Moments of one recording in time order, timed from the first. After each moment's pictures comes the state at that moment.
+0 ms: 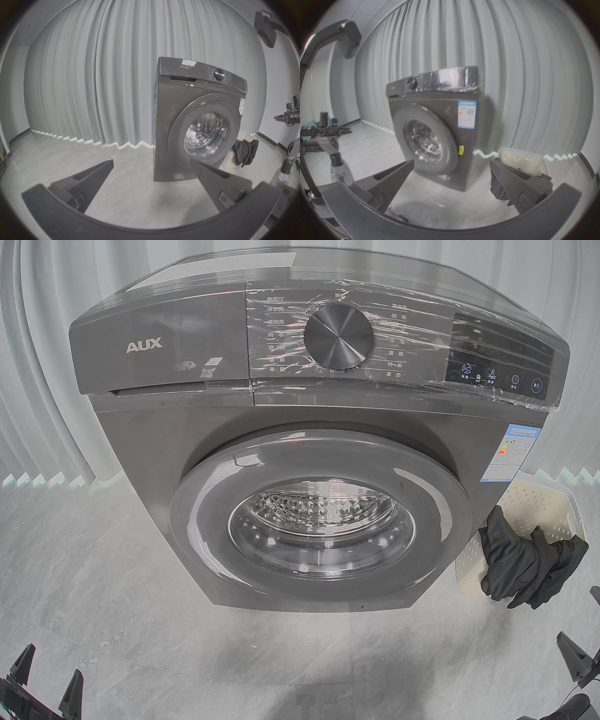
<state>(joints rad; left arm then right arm) 0.00 0.02 -0.02 0.01 -0.02 -0.01 0.01 0.31 -0.22 -0.07 0.30 -0.12</state>
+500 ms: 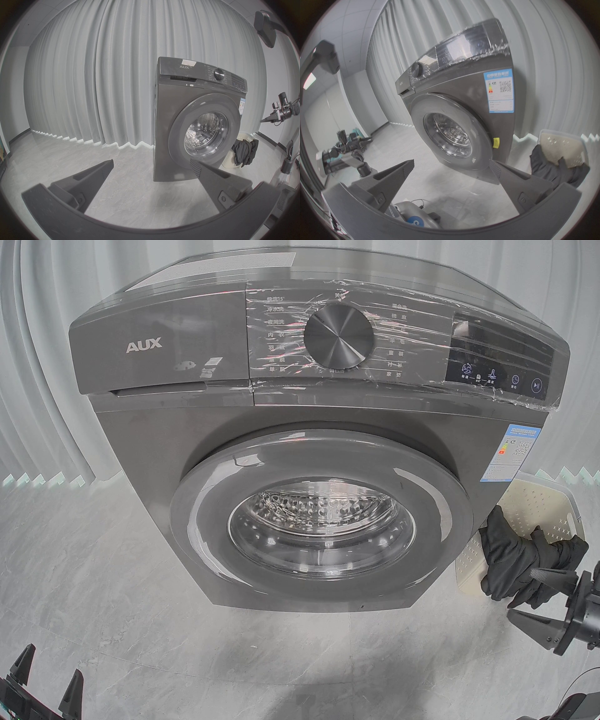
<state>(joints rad) 0.00 0.02 -0.02 0.01 -0.02 -0.01 0.26 0.86 -0.22 -0.44 0.37 0.04</state>
